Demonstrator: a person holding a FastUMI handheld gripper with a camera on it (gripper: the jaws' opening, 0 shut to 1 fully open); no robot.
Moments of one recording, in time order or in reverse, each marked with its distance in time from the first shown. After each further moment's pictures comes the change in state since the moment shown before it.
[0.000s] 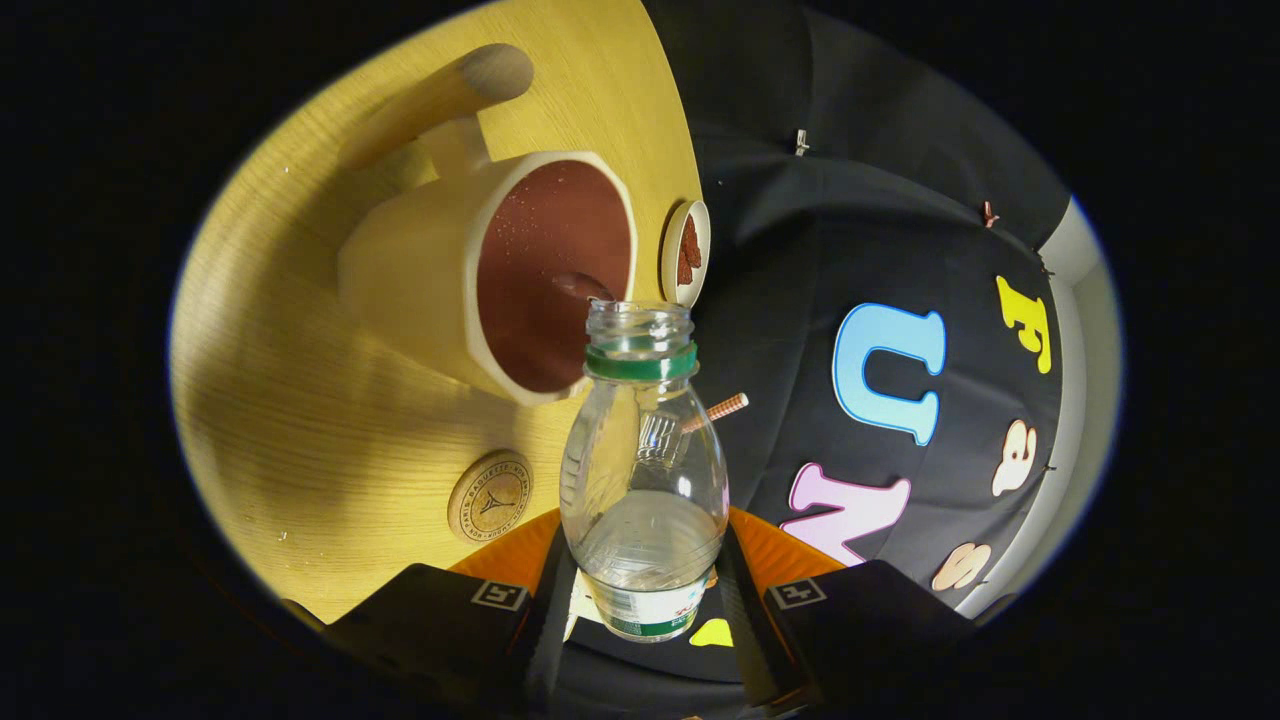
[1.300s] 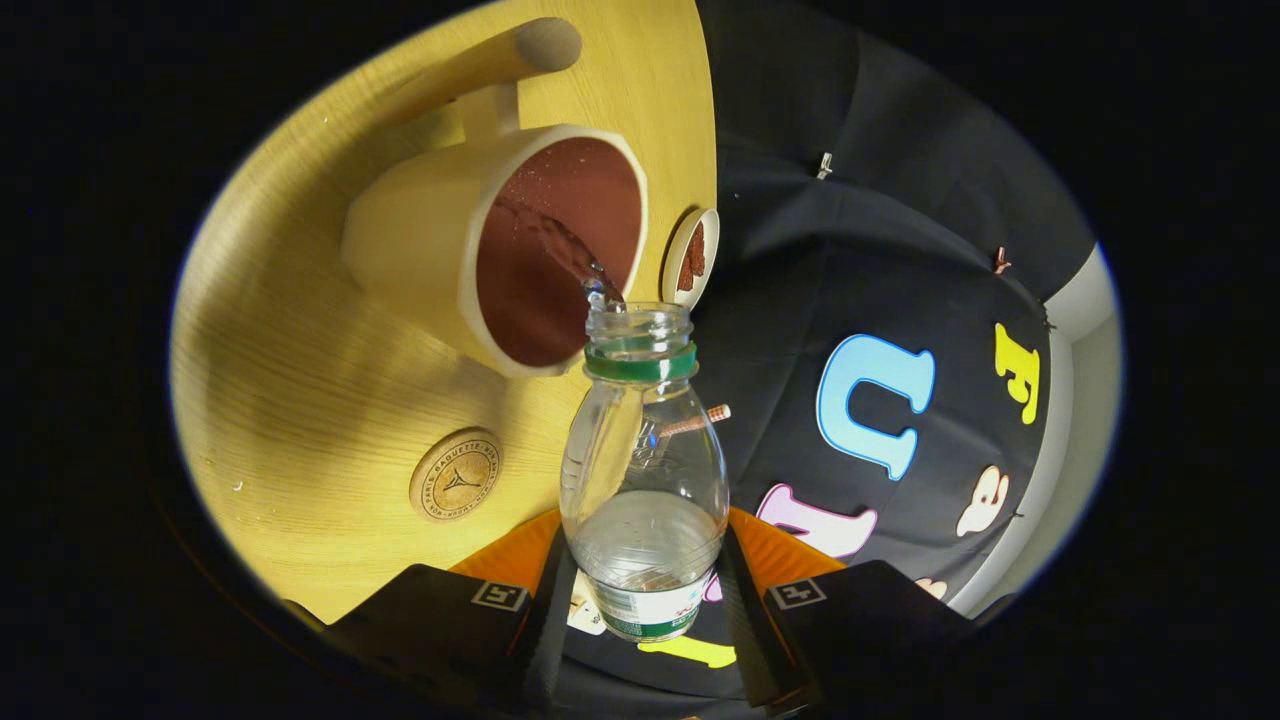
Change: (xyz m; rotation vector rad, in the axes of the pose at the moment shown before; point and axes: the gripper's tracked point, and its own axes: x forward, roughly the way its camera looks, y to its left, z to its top) arm 0.000 -0.016 -0.001 -0.150 -0.024 -0.036
